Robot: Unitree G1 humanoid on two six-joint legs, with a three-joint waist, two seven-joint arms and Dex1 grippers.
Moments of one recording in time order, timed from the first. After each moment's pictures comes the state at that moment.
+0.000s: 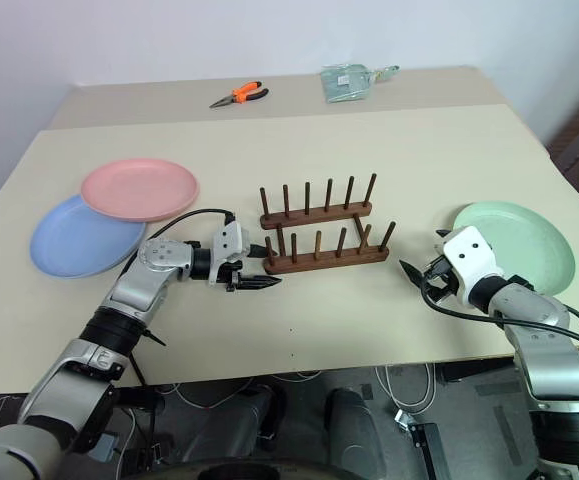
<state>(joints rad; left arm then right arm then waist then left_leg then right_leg) -0.57 0.39 -0.26 0.40 -0.08 0.06 -1.10 0.01 -0.72 -0.21 -0.18 0.17 0.29 0.63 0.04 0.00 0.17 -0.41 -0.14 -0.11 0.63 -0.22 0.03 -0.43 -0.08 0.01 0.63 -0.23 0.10</state>
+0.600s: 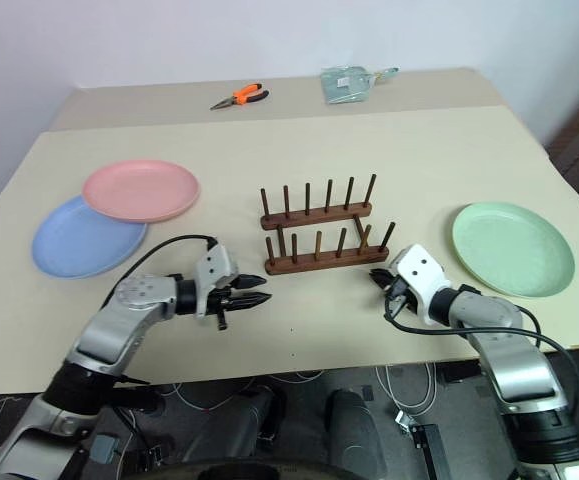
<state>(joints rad) -0.28 0.43 -0.27 -0.10 -0.12 0.40 -0.91 -0.05 -0.68 0.00 -0.22 0.15 0.37 0.72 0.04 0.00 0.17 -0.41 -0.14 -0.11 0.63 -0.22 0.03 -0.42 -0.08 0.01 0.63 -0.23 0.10</state>
